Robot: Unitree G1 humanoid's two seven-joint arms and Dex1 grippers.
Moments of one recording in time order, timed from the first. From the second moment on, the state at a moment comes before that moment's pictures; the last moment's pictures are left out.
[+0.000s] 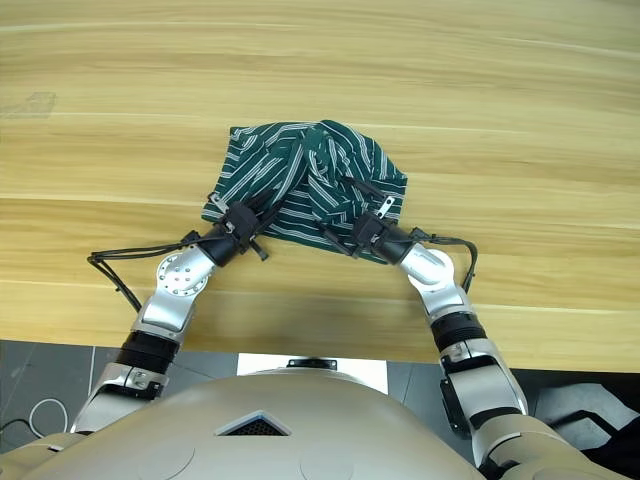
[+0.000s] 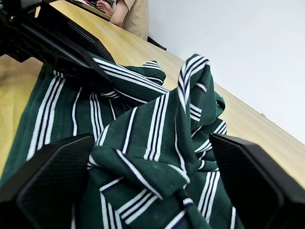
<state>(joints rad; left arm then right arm) 0.04 0.25 -0.27 0.23 0.13 -0.36 -0.43 -0.12 -0.32 0.29 0.62 -0.10 -0.79 0.53</state>
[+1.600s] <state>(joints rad) -0.02 0.20 -0.18 0.45 0.08 -0.55 -0.31 -0.07 -0.44 0.13 0.15 0.28 -0.11 0.83</state>
